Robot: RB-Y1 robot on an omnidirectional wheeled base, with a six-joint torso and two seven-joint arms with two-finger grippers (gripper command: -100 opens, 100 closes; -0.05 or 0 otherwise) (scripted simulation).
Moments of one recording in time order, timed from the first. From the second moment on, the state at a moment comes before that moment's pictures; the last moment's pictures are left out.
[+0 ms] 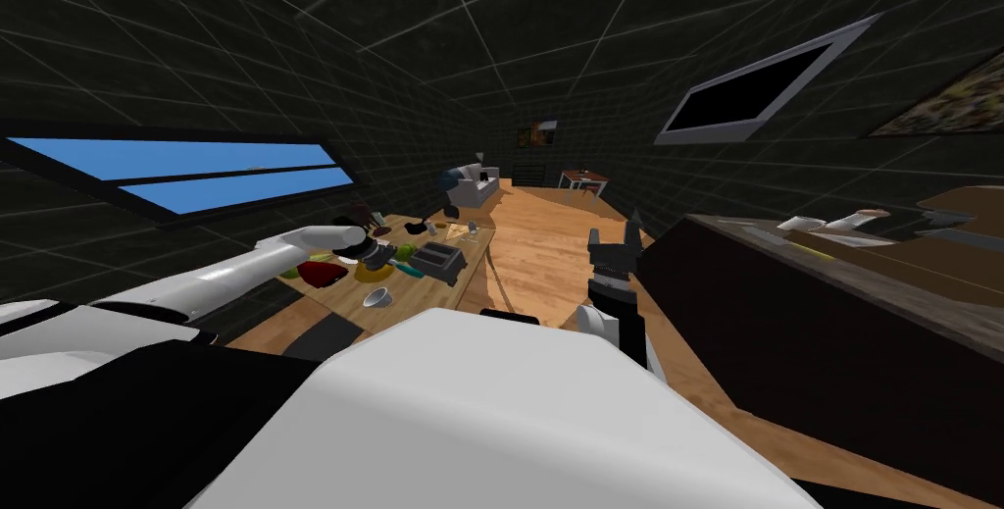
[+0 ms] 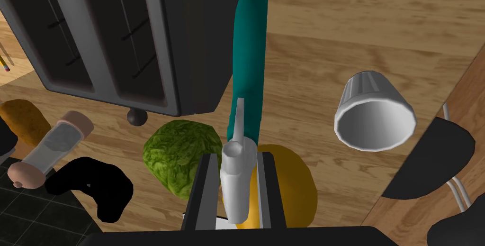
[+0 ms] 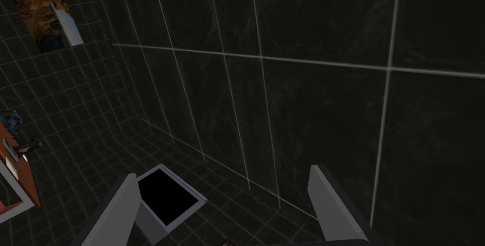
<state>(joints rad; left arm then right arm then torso) 0.15 1.45 -0.01 -1.37 1.37 1.15 -0.28 0.48 -0.03 0.00 -2.25 -0.08 -0.45 -0.13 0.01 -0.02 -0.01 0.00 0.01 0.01</state>
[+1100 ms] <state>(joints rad) 0.45 1.62 -0.03 -1.65 1.60 1.05 -0.26 0.48 -0.03 0.00 -2.25 -0.08 -0.45 -0.13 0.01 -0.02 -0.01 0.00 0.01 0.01</state>
